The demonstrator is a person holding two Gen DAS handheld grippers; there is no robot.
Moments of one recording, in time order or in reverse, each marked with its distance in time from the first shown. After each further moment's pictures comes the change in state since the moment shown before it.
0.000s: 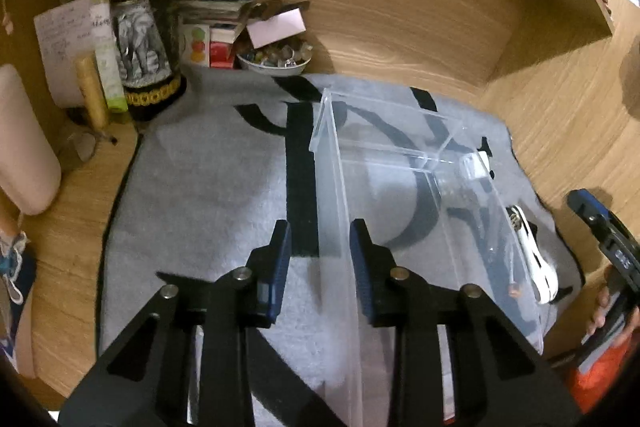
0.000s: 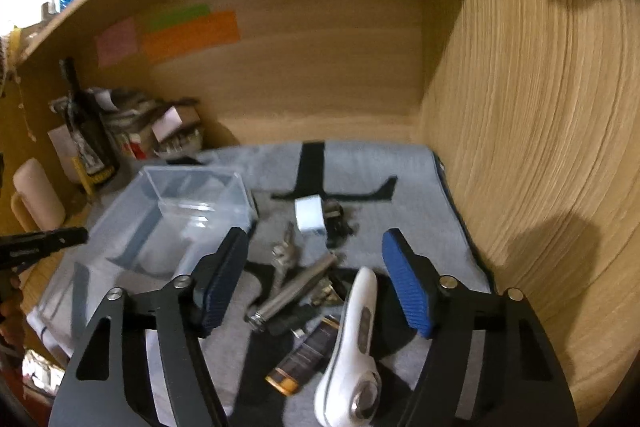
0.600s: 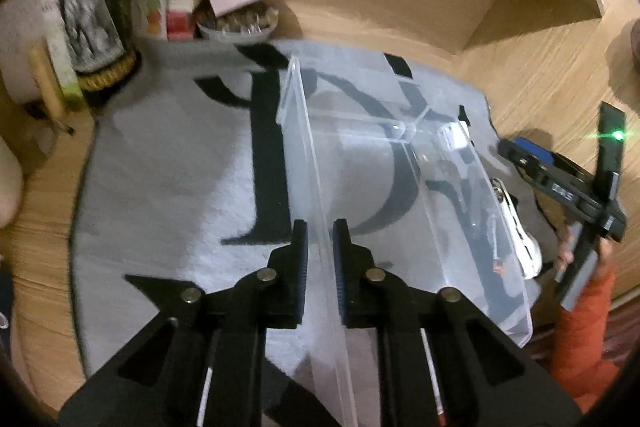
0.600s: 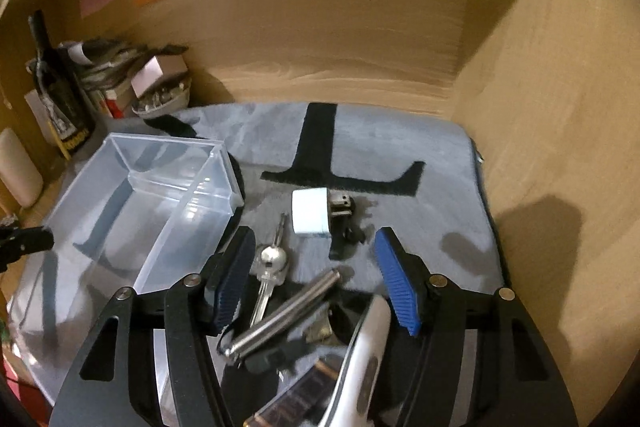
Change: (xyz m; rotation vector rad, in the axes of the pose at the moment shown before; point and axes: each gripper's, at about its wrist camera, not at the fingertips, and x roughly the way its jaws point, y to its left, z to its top) left arm 0.025 0.003 0.010 0.011 0.153 -0.138; right arm 0.080 0.003 0.028 -0.095 0.187 0.019
